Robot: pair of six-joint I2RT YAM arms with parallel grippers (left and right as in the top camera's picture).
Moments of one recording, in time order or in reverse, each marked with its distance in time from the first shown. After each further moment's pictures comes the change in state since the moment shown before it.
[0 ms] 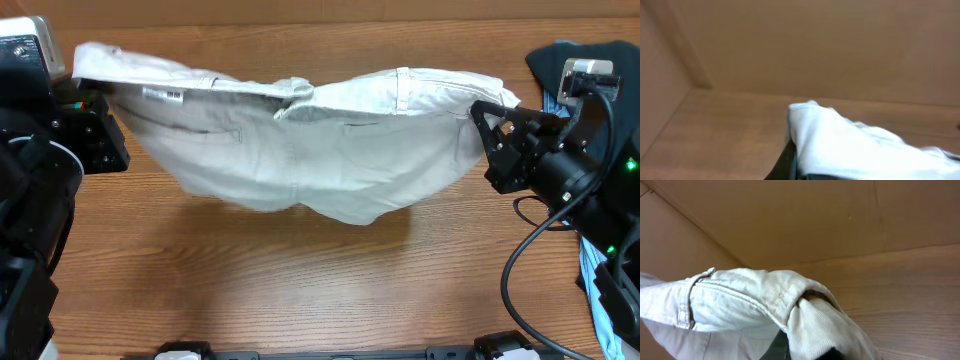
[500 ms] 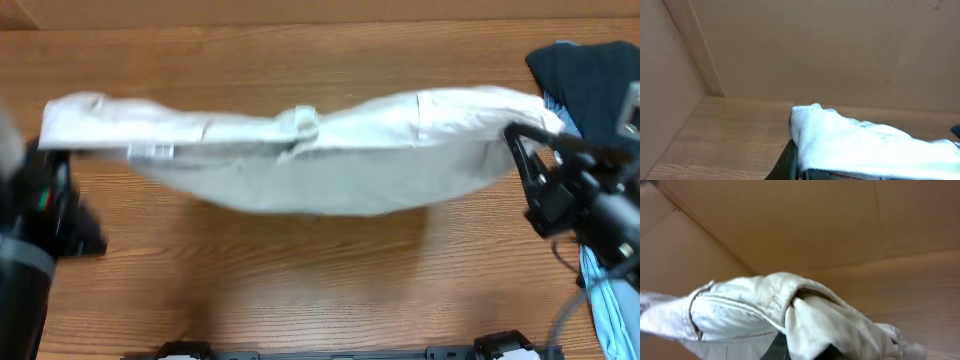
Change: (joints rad) left arm -0.006 -0.141 0.083 -0.114 0.000 0.019; right arm 0.004 -0.013 0.274 -0.217 -0.023 0.047
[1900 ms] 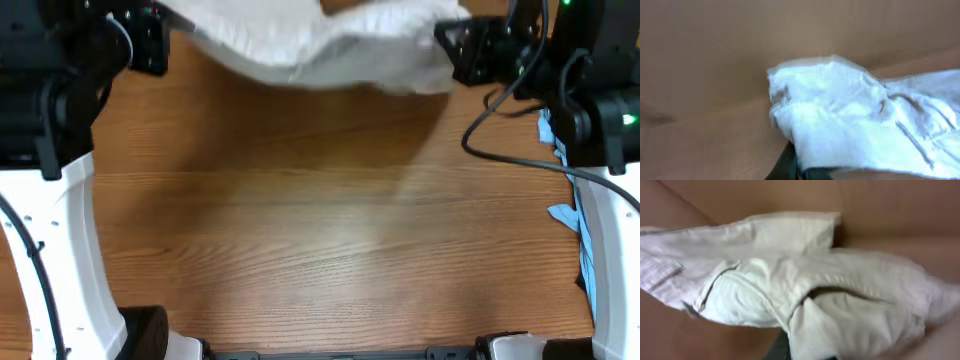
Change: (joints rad) left arm 0.014 0.526 0.083 0.146 0.219 0.273; right arm -0.066 0.499 0.037 0.129 -0.172 -0.248
